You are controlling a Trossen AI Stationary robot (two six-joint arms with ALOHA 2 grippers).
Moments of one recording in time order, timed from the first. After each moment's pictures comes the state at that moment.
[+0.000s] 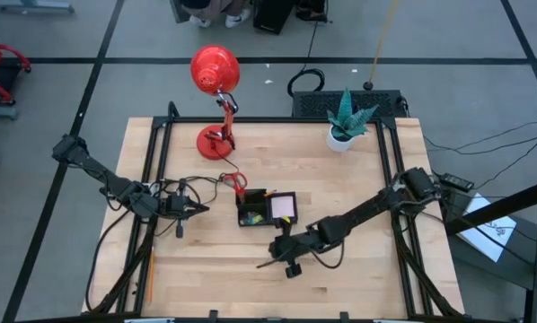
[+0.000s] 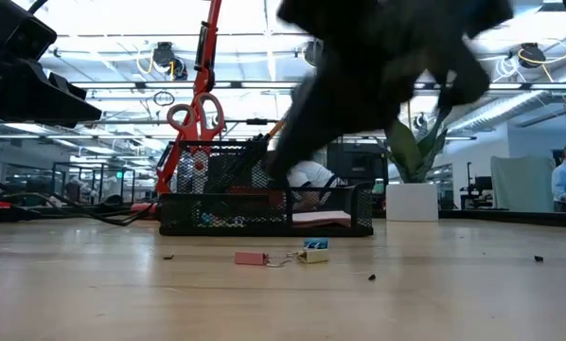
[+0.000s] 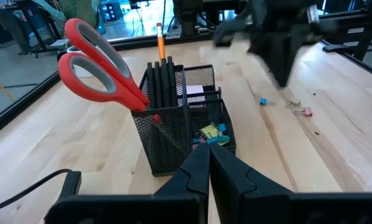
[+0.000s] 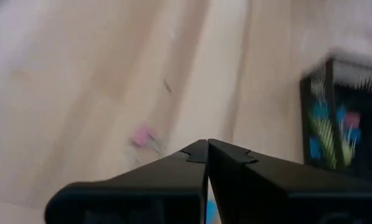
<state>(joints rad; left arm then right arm) -0.58 0.43 0.06 0.05 -0.58 -0.09 0.41 1.93 1.15 -0.02 0.21 0.03</state>
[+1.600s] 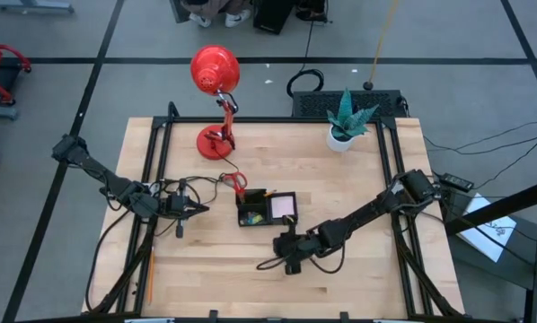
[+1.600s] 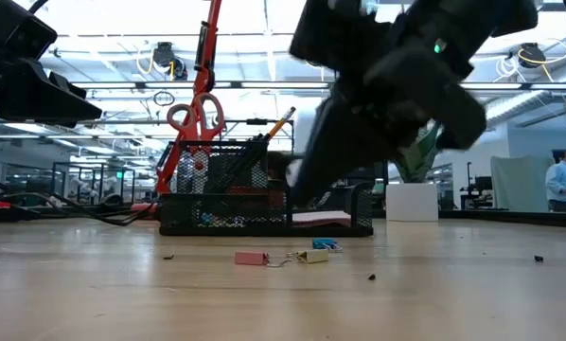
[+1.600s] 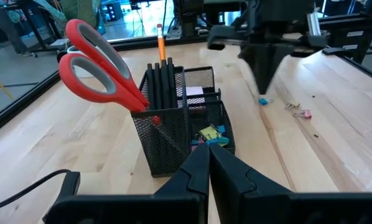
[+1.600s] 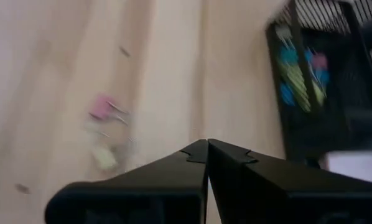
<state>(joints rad) -0.58 0.43 0.06 0.05 -0.58 -0.10 0.43 1.95 1.14 -0.12 0.36 0.20</state>
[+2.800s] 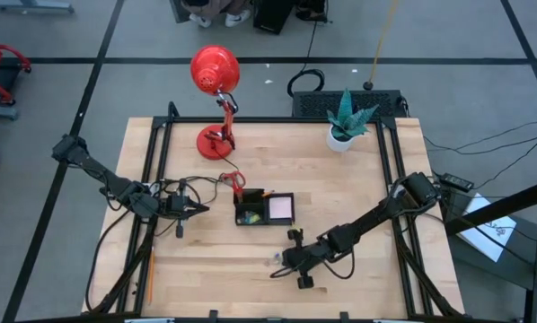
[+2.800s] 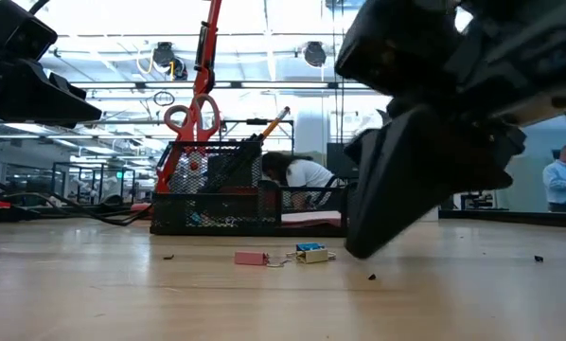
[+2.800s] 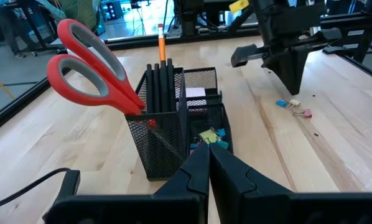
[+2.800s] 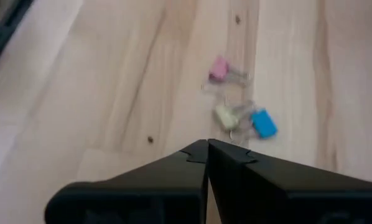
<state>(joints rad) -0.58 0.43 0.06 0.05 -0.58 -0.10 0.49 1.94 0.99 0.13 0.14 0.29</state>
